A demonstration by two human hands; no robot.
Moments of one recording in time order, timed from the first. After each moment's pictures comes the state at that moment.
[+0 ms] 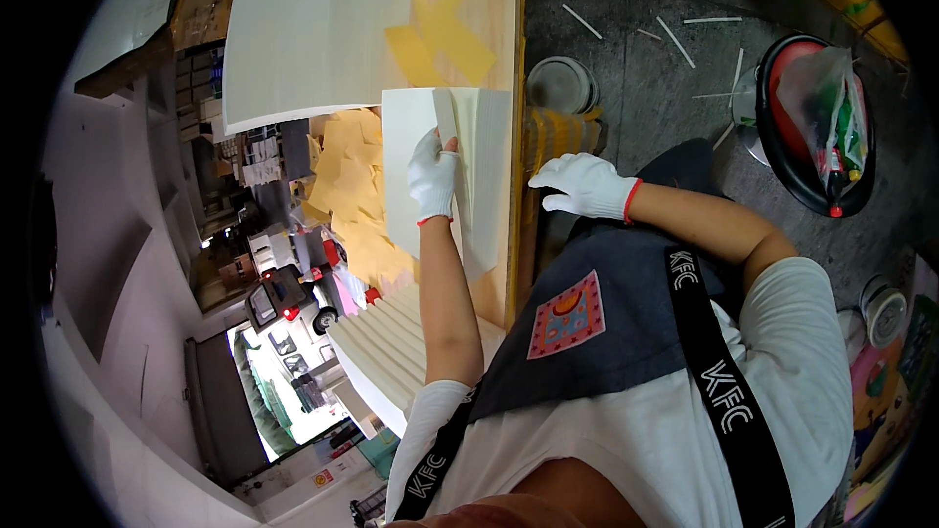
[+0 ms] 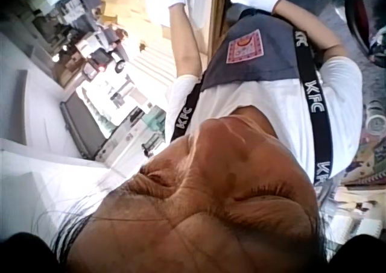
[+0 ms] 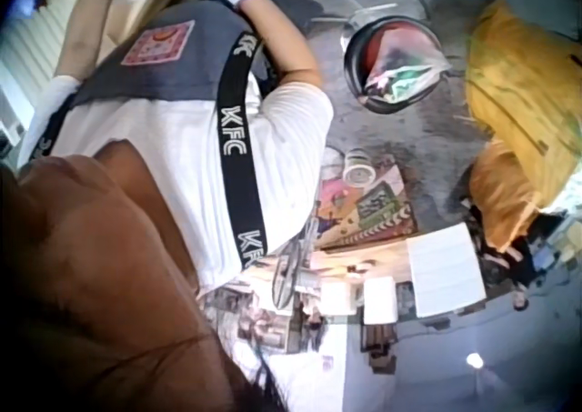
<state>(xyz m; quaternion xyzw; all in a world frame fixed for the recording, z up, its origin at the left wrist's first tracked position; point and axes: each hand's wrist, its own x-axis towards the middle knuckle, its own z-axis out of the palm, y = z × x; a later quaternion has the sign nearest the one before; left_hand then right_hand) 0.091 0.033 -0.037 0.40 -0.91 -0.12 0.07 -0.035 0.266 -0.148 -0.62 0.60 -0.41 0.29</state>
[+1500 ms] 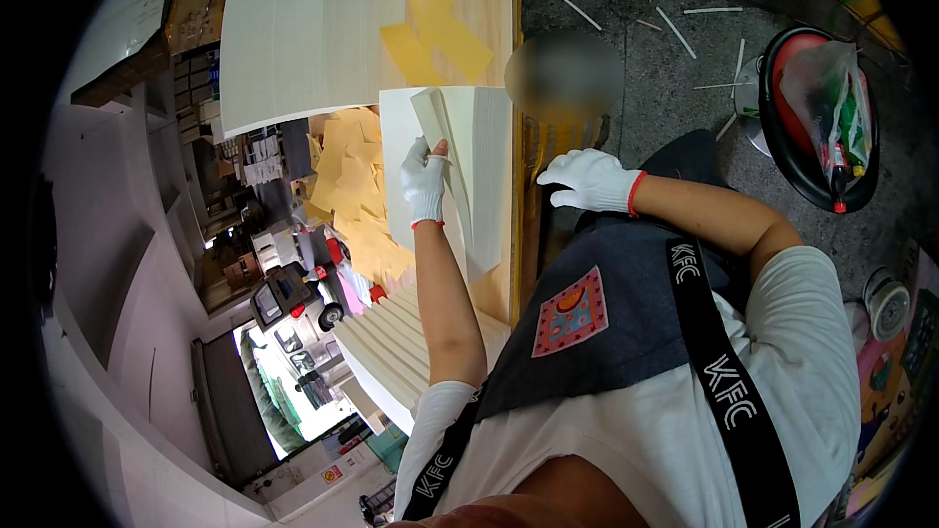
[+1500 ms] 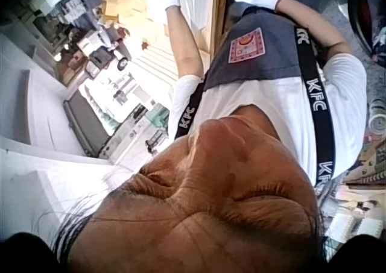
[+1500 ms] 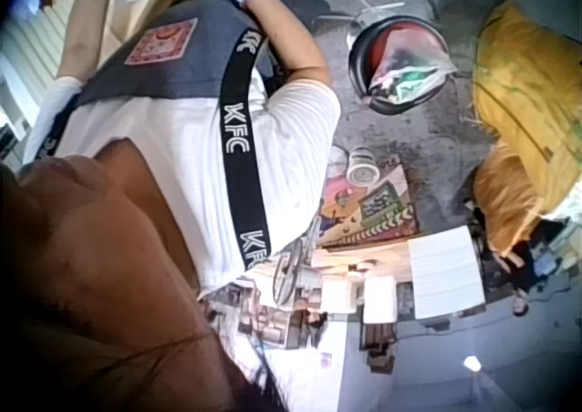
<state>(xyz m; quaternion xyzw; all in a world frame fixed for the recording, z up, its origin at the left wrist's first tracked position) 0.102 0.021 -0.027 0.45 -0.86 -0.23 0.07 -0.041 0.265 -0.159 -0.62 0.60 -0.39 0.31</state>
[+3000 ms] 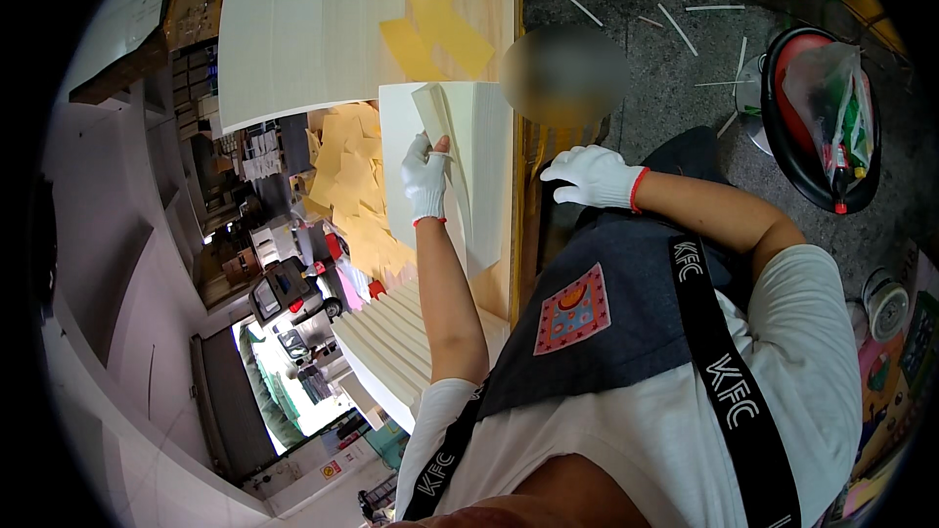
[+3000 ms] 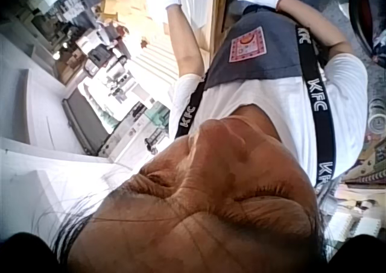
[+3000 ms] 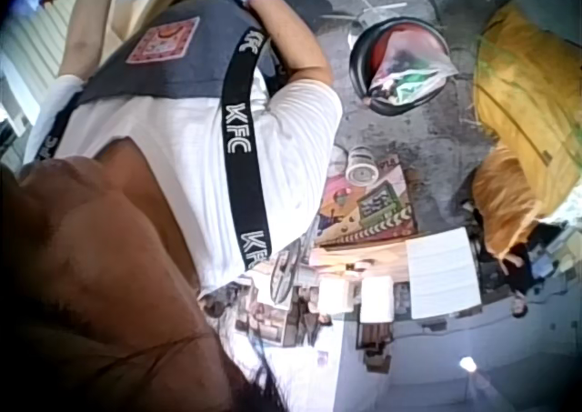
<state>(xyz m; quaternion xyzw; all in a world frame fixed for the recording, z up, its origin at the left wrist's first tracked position) 0.107 0.016 -0.042 0.43 -0.84 -0.30 0.12 -0.045 0.266 -0.159 -0.62 0.60 -0.38 0.34</state>
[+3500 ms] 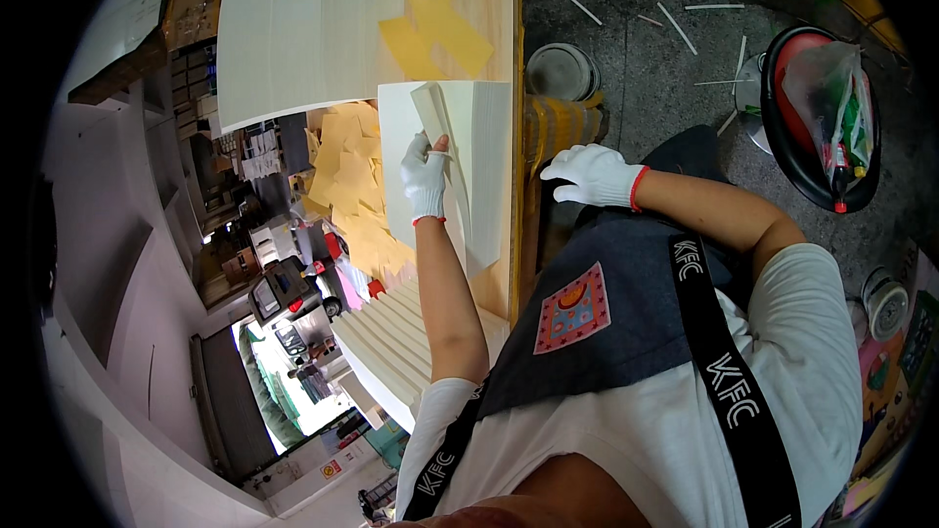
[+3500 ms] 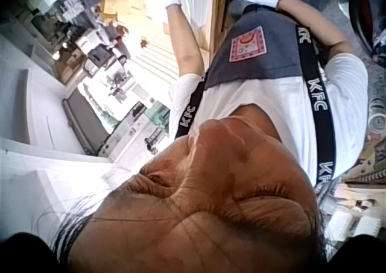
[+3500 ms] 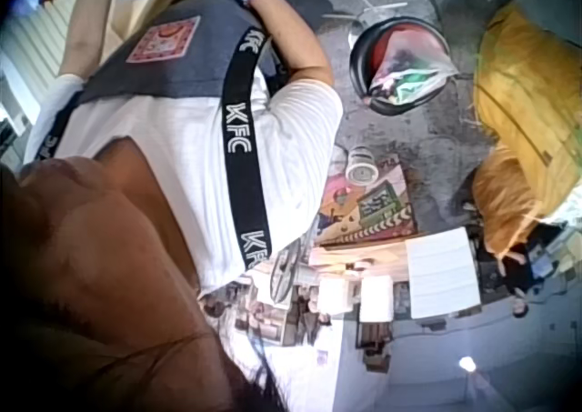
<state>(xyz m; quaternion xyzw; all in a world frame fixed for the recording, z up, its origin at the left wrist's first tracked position) 0.109 0.015 -0.043 0.45 -0.84 -0.29 0.11 -0.045 0.265 -0.161 -0.62 0.60 -0.37 0.34</state>
